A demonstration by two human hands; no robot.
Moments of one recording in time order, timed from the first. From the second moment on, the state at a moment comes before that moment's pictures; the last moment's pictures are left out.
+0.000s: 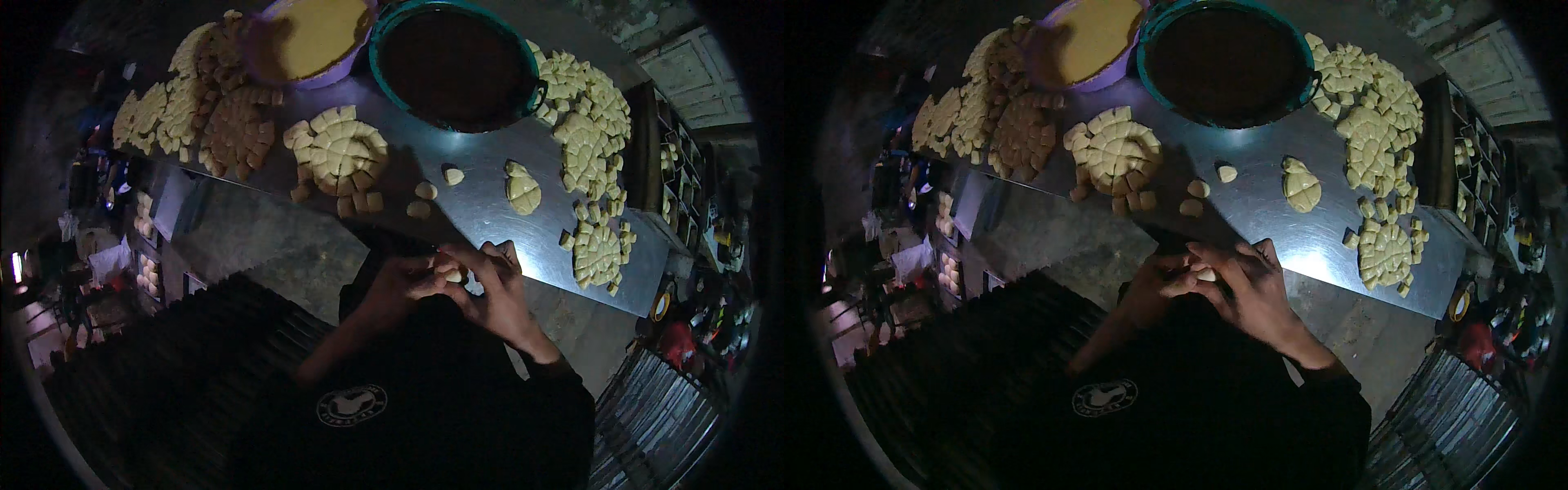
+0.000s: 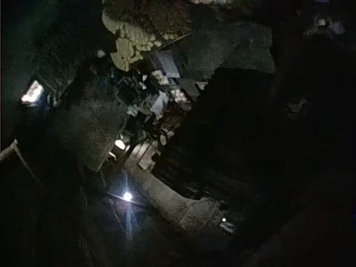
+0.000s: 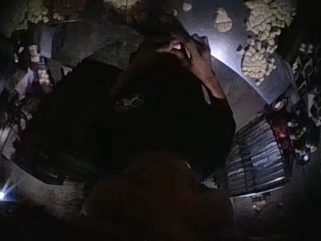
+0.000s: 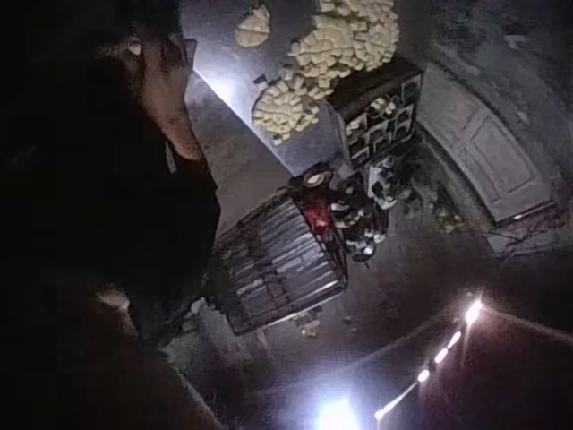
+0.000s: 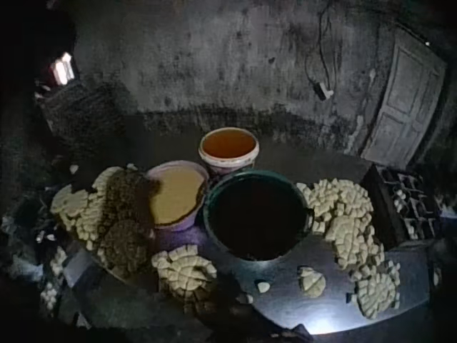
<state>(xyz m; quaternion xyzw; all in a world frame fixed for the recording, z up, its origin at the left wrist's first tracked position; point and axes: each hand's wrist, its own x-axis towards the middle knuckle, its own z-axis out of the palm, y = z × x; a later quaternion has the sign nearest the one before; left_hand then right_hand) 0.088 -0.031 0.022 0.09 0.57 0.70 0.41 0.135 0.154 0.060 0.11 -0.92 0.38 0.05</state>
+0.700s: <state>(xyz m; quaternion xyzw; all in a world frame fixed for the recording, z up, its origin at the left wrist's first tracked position) -0.059 -0.018 -0.089 0.58 0.73 0.27 0.23 0.073 0.130 -0.052 -0.07 -0.92 0.39 0.07</state>
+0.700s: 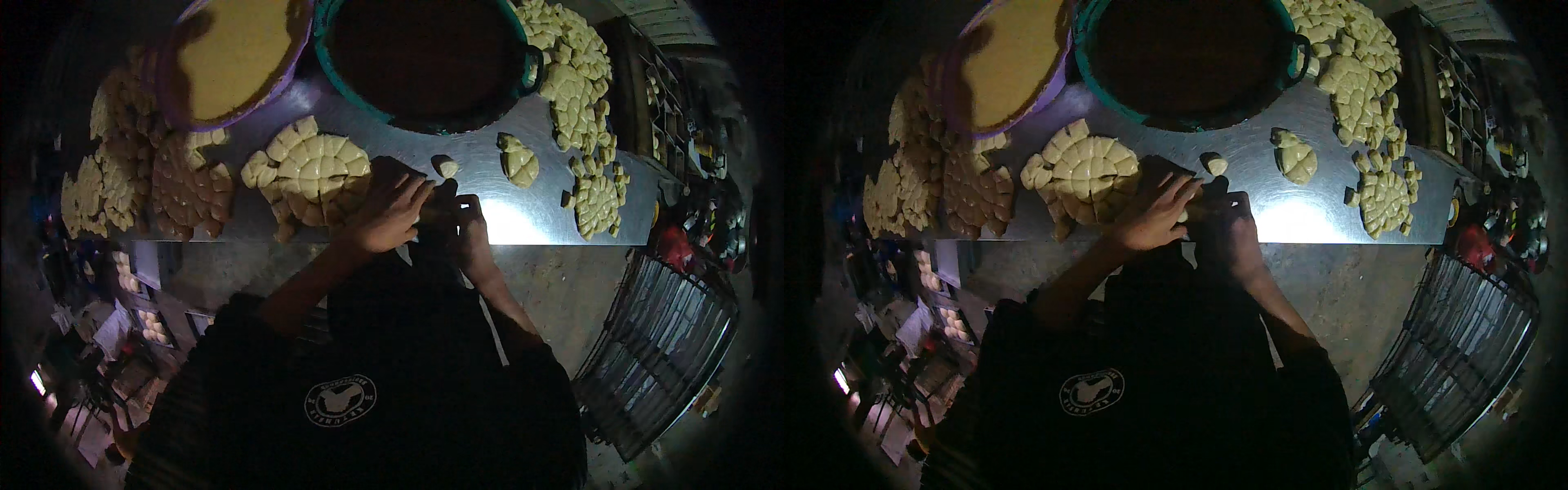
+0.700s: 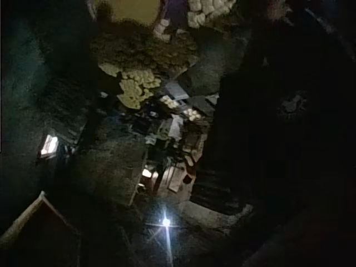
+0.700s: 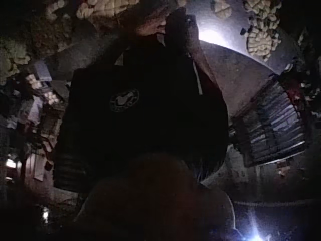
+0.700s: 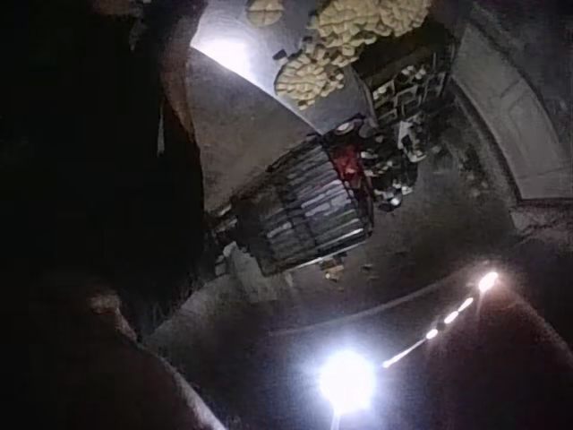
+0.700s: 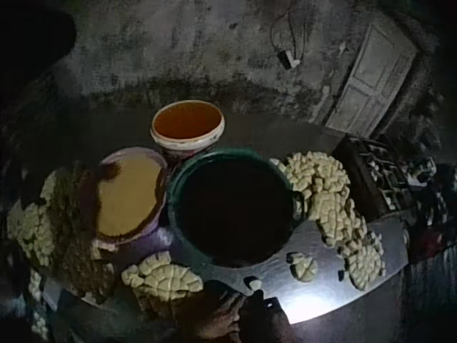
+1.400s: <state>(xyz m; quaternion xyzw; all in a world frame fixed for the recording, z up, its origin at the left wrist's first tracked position) 0.013 0.024 -0.027 0.34 0.84 0.38 0.17 0.113 0.219 -0.030 -0.09 -0.76 0.61 0.21</state>
